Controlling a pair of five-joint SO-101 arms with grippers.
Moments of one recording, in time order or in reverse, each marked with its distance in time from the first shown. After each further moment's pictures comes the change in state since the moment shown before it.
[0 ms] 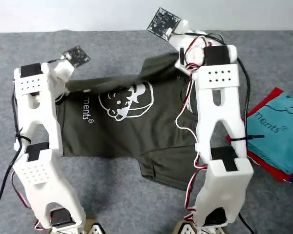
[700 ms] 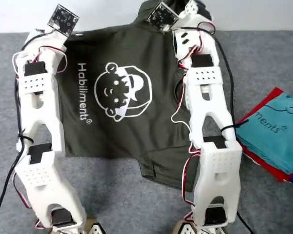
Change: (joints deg) left arm 2.5 -3.5 0.4 -42.9 18.1; right arm 0.3 17.9 0.4 -70.6 1.8
